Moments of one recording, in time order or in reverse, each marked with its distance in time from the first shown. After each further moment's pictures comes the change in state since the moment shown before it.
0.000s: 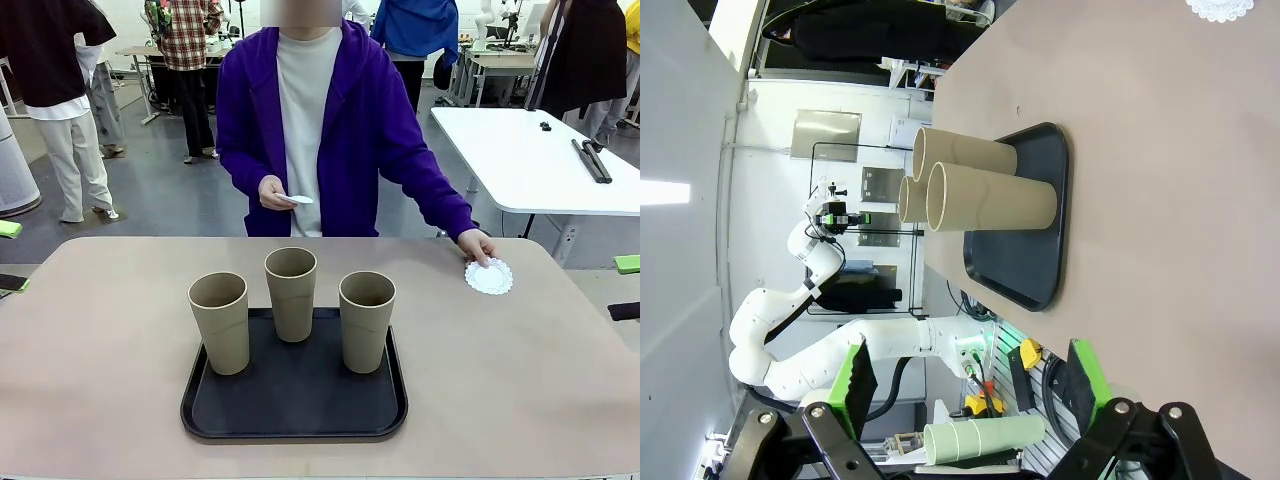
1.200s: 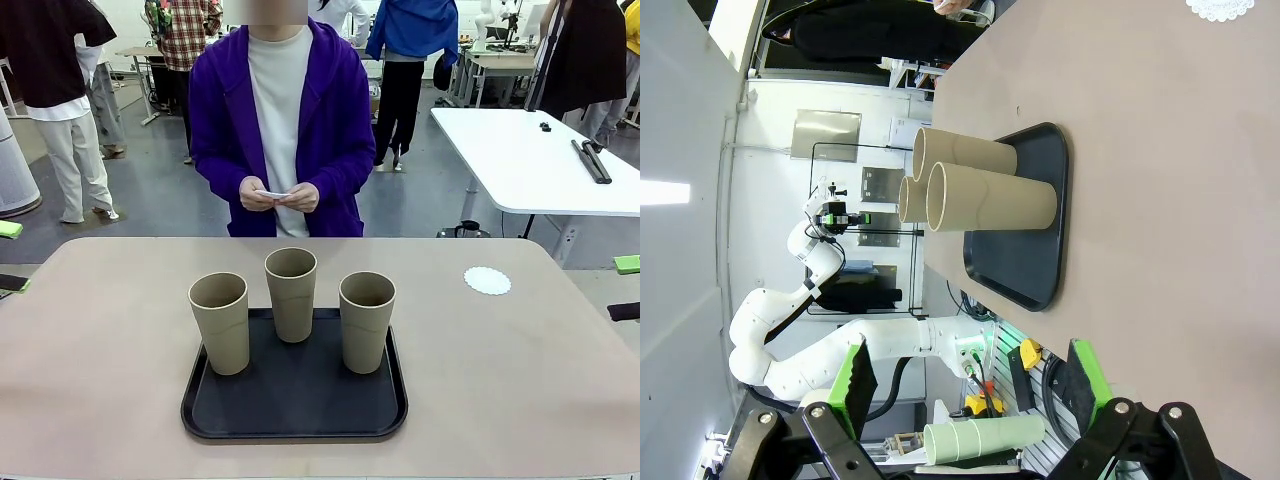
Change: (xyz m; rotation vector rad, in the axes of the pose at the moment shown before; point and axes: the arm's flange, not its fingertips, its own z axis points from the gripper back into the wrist) left arm 0.000 0.000 0.000 0.000 0.000 0.000; right arm 0.000 0.000 0.000 0.000 0.000 0.000
